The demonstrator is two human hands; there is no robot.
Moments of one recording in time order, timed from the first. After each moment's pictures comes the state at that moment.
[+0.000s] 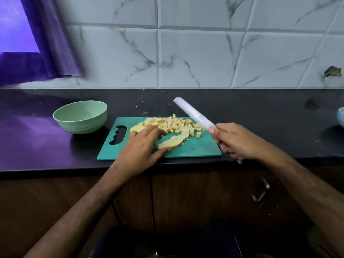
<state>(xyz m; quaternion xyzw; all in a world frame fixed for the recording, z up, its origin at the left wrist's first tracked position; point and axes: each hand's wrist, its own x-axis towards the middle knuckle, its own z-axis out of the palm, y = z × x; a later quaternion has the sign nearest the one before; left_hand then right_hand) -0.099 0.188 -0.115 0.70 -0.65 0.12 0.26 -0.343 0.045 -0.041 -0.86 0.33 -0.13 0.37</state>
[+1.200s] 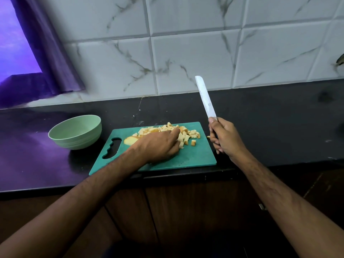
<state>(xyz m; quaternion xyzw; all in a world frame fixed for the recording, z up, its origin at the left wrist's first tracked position) -0.116 0.099 -0.081 0.70 -0.71 0.09 0.03 -0.312 -0.024 -0.095 -0.72 0.26 -0.38 0.51</state>
